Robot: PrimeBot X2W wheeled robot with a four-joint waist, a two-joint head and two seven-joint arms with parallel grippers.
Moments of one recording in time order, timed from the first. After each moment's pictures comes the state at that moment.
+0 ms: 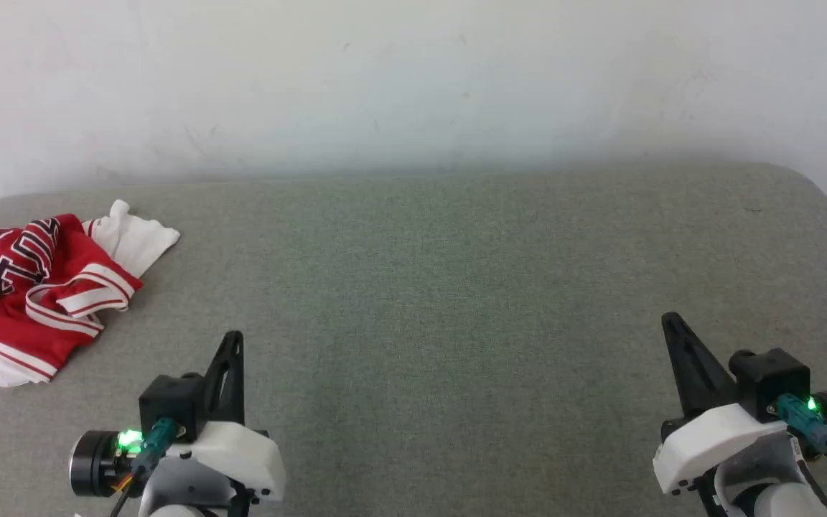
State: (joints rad) left arm 0.01 0.05 0.00 0.00 -0.01 -0.01 0.00; right arm 0.01 -0.05 0.00 0.00 0.01 0.13 0.00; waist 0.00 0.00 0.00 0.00
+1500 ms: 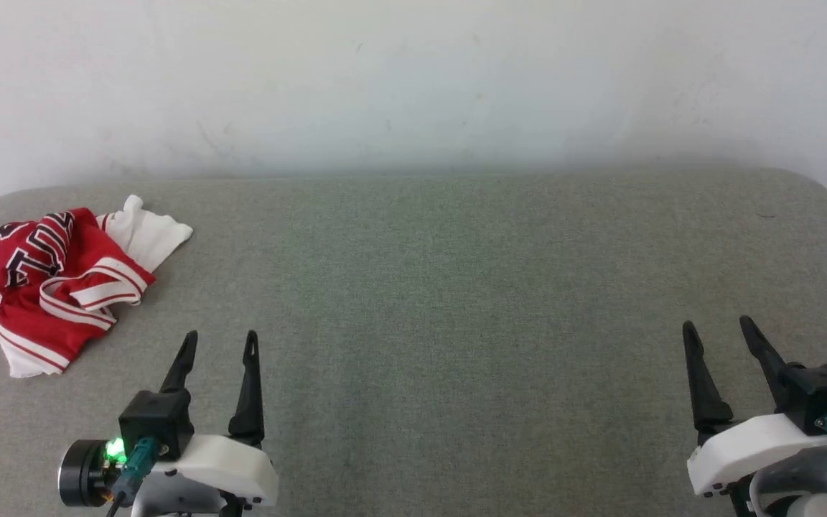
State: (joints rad) left arm 0.04 0.06 0.01 -0.03 -0.03 -0.01 -0.07; right arm 0.03 -0.05 -0.09 0.04 0.04 0.13 -0.07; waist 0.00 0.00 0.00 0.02
